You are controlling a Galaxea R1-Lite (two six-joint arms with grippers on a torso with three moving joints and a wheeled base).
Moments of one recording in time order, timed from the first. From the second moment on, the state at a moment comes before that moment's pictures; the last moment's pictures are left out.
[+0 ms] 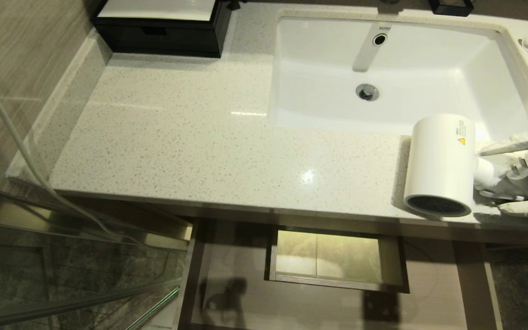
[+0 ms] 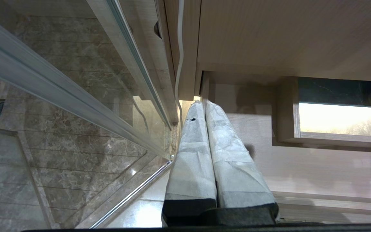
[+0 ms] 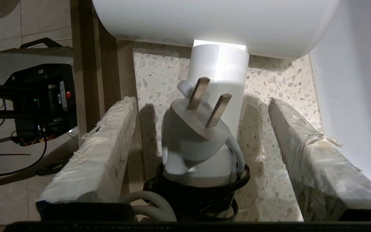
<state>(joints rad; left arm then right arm) 0.00 0.00 0.00 0.00 0.00 0.00 -0.26 1.51 -1.52 1.08 0.95 -1.60</state>
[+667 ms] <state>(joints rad) 0.00 0.00 0.00 0.00 0.00 0.00 -0.35 1.39 -1.51 1.07 0.95 -1.53</state>
